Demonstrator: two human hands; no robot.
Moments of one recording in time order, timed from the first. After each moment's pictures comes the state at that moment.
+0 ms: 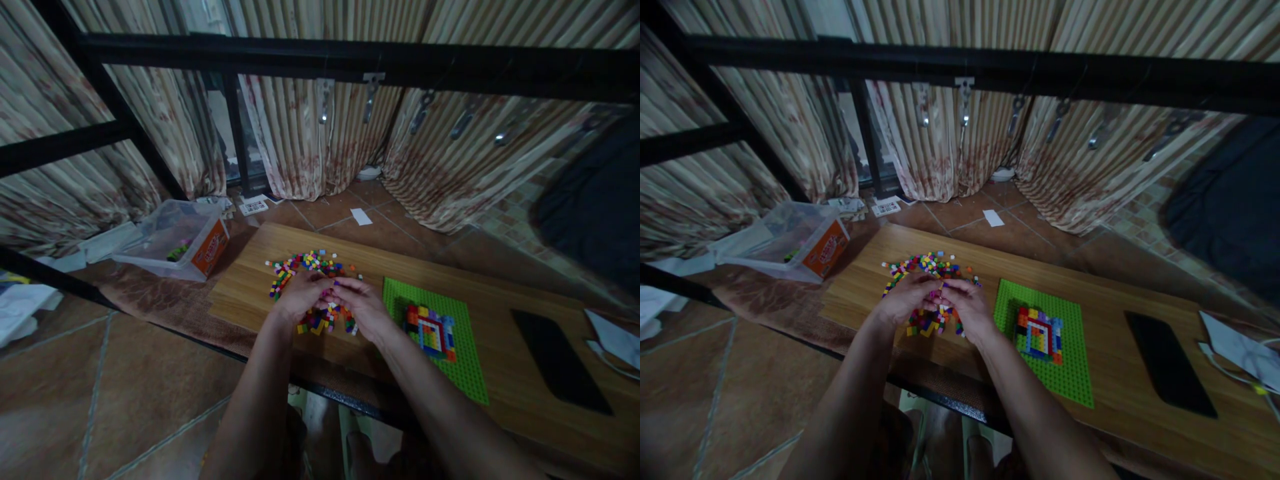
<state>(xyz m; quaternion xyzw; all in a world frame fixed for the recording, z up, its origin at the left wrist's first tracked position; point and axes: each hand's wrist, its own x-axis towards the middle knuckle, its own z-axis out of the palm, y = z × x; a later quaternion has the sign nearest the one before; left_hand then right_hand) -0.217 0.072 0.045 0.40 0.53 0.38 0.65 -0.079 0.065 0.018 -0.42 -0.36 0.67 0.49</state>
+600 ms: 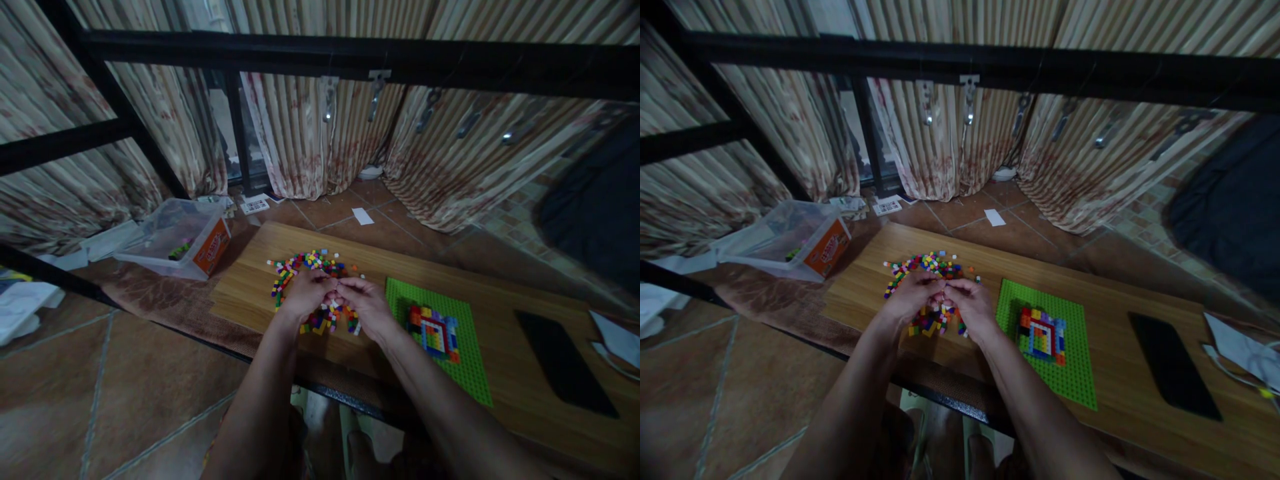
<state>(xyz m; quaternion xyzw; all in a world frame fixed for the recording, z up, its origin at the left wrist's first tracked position) -0.211 0.073 0.042 0.41 0.52 0.42 0.63 -0.079 0.065 0.022 -0.45 -0.38 0.64 0.50</state>
